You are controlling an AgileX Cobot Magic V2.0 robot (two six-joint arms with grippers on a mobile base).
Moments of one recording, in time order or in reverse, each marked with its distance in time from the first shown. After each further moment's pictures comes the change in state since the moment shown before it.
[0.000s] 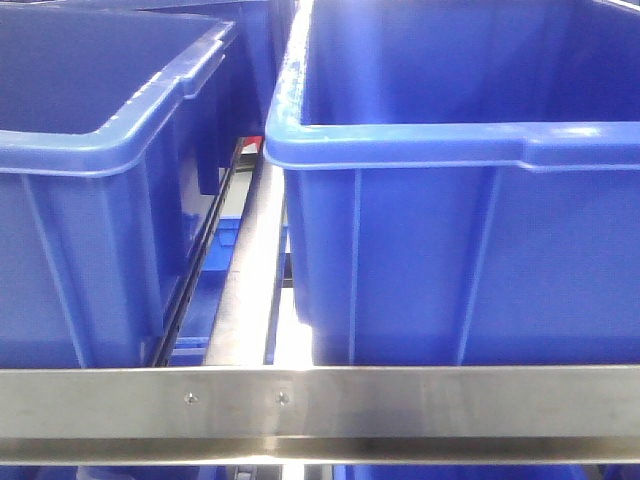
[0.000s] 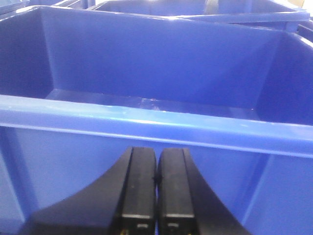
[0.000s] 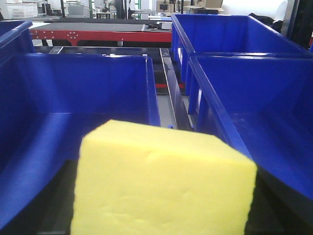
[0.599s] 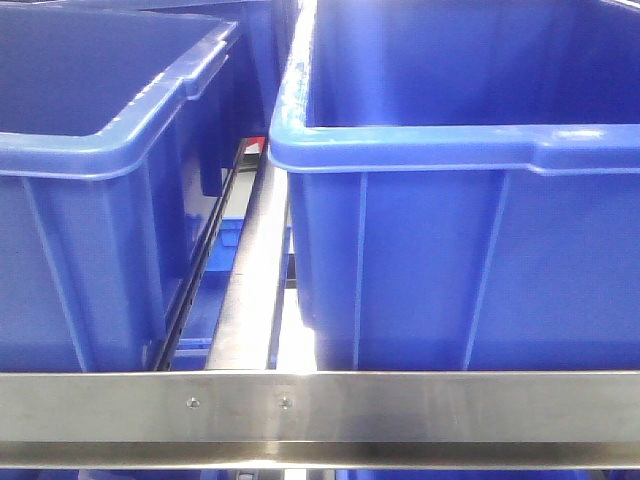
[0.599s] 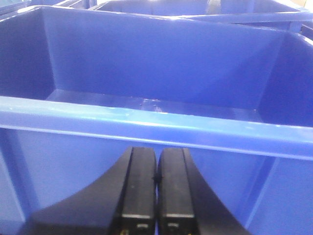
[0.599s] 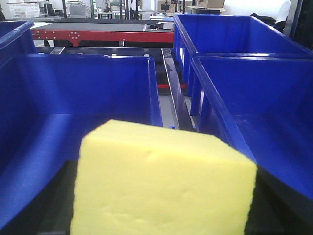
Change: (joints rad) left arm 0.000 0.000 0.000 0.000 0.000 0.000; right arm 0.000 0.000 0.000 0.000 0.000 0.000
